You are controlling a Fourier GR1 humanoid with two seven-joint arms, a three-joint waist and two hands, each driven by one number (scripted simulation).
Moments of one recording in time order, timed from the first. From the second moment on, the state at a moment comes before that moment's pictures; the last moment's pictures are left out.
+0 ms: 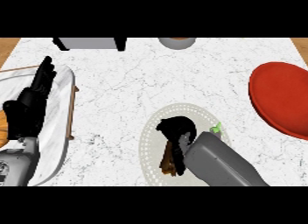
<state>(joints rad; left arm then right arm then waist) -0.22 0.32 -0.04 -1.61 -0.07 0.21 0.19 -0.61 -0.12 0.71 -1.21 0.37 0.65 0.77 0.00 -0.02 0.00</state>
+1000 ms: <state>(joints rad) -0.20 0.28 0.00 -1.60 -0.11 0.17 0.17 -0.45 -0.06 0.72 -1.36 0.64 0.46 0.63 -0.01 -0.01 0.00</state>
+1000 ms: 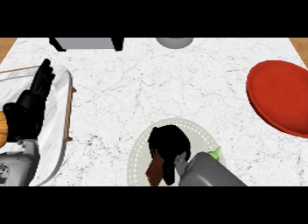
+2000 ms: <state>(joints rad) -0.17 0.28 0.02 -1.62 -0.11 0.16 0.16 -0.13 -0.05 0.79 -2.11 1.07 -0.03 0.91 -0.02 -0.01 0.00</state>
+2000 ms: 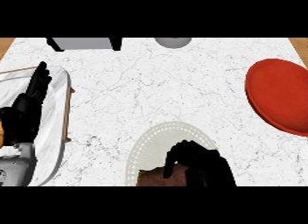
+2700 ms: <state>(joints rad) -0.19 0.26 0.02 -1.62 -0.13 0.15 0.17 -0.11 -0.23 0.16 -2.08 0.71 -0.14 0.61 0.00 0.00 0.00</state>
